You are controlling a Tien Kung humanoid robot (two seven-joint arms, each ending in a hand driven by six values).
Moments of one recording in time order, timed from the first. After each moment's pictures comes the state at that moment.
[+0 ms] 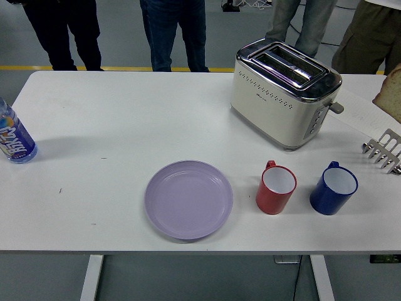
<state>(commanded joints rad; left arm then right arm) -0.08 0.12 -0.90 -0.18 0.62 0.08 0.41 0.54 -0.54 1.24 1.54 -2.23 0.16 -0.65</state>
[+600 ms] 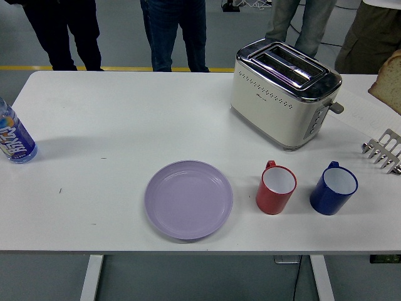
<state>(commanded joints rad) -0.09 0.12 -0.89 -0.18 0.62 0.08 0.41 0.60 -0.57 1.21 1.56 -2.18 0.18 -0.65</state>
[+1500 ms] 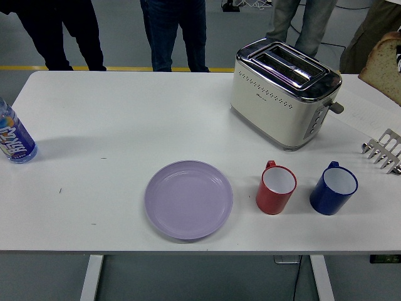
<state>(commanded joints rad) -0.09 0.12 -0.89 -0.18 0.61 0.08 0.41 0.68 -0.57 1.17 1.59 -2.16 0.20 -0.65</state>
